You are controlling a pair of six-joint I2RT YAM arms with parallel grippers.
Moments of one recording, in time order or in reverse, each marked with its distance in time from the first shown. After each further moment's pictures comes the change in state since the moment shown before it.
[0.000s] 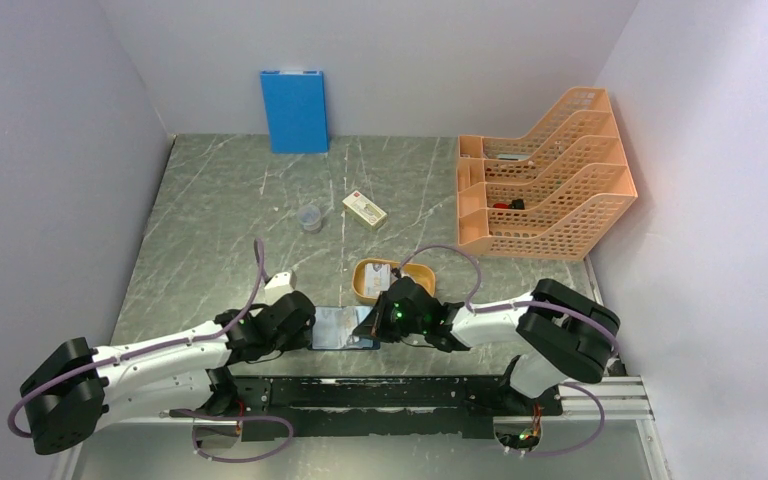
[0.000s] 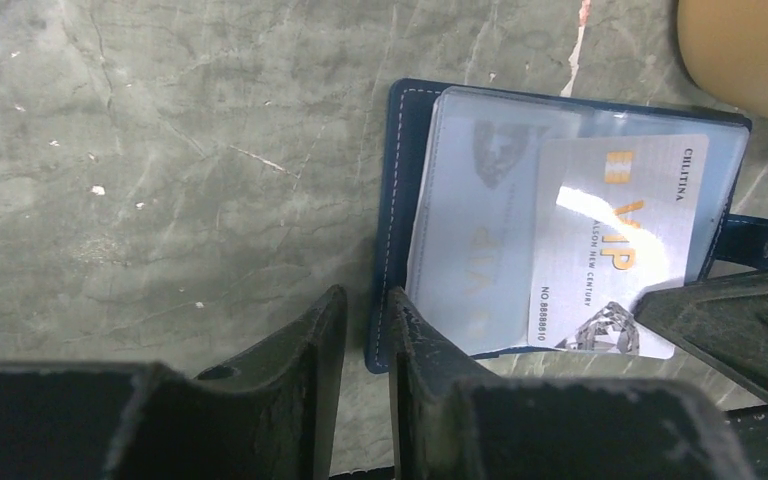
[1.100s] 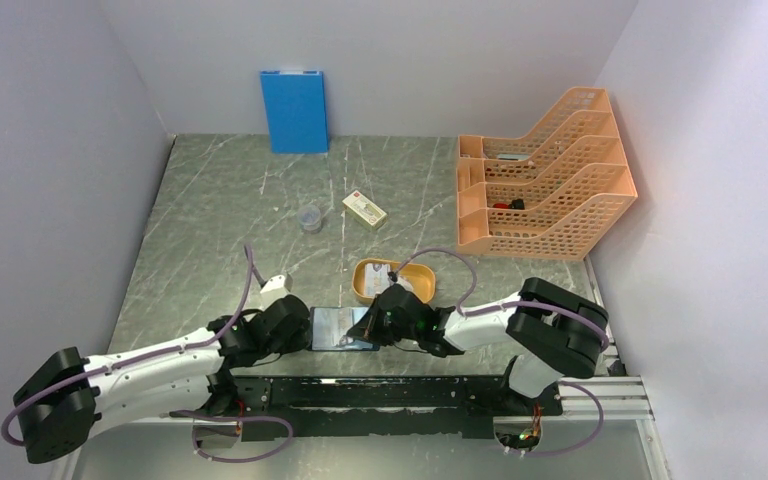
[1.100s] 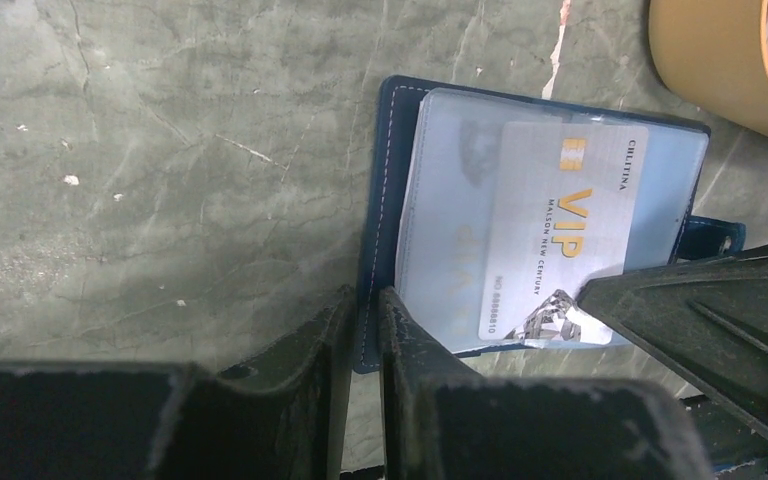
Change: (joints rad) left arm 0.001 -0.058 -0.058 0.053 0.021 -0.037; right arm 0.069 0.056 0.018 0.046 0.109 0.073
